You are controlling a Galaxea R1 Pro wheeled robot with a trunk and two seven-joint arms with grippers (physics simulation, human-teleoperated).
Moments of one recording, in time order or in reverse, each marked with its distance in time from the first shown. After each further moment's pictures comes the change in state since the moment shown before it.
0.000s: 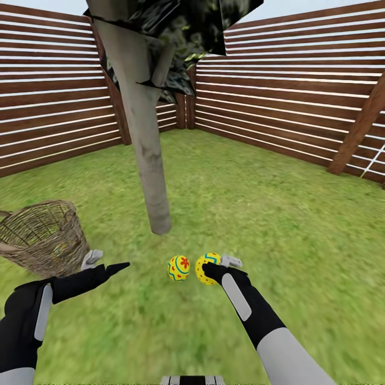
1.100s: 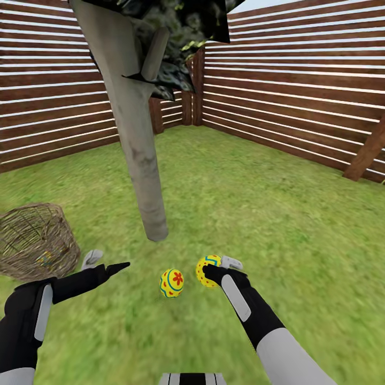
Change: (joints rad) left arm 0.000 -0.001 0.000 -0.002 0.000 0.000 -0.005; right arm -0.001 0.002 -0.002 0.020 0.003 -0.001 -0.008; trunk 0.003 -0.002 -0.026
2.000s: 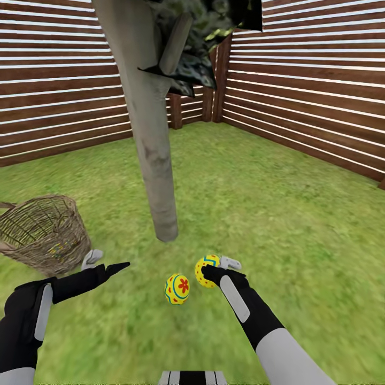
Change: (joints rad) left arm 0.000 0.000 0.000 0.000 0.000 0.000 0.000; right arm 0.001 0.000 0.021 0.001 0.000 -0.004 0.001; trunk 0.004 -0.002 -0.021
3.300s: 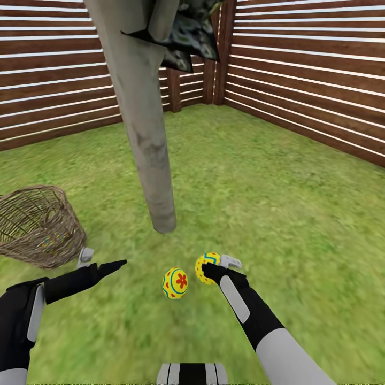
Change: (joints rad) left arm 0.003 0.035 0.010 0.003 0.001 0.000 -0.249; right arm 0.000 -0.002 0.005 0.000 -0.004 -0.049 0.007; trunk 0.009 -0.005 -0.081
